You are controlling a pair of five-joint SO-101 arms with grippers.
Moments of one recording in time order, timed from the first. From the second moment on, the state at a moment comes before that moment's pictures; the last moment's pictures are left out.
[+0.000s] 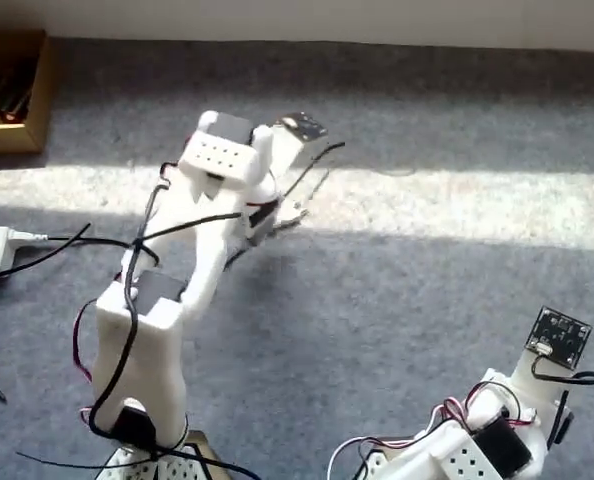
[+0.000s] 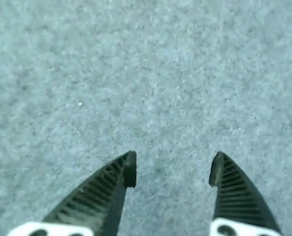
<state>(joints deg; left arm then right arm) 10.1 29.2 -23.8 94.8 -26.9 49.1 -104.1 95.2 68.2 28.0</state>
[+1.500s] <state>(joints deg) 10.3 -20.5 54.6 49.2 -63.6 48.6 -104.1 95.2 68.2 28.0</state>
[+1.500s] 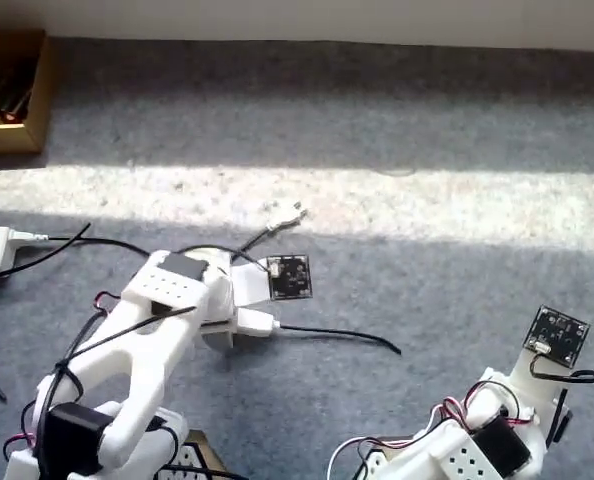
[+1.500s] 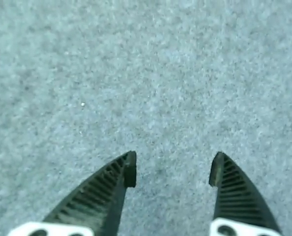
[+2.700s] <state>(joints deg) 8.9 -15.0 44.4 39.2 -60.1 45.5 -104.1 95.2 68.2 28.0</state>
